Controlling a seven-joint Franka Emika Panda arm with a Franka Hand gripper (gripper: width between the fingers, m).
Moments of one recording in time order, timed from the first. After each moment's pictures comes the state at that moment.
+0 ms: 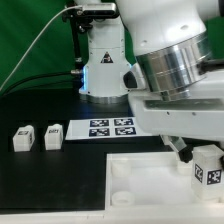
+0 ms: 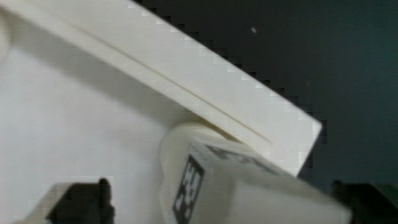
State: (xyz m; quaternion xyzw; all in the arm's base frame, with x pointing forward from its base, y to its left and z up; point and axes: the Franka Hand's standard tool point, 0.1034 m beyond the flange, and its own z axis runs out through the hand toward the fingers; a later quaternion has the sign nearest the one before) arm 0.617 0.117 0.075 -0.92 0.36 0.02 0.14
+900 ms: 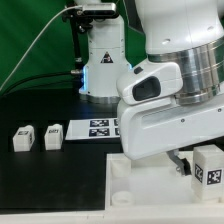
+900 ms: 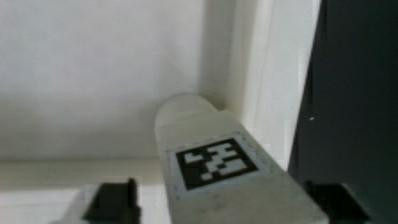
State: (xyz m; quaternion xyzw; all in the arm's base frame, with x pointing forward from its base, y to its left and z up) arm 0.623 0.112 0.069 -0.99 -0.03 -0.01 0.11
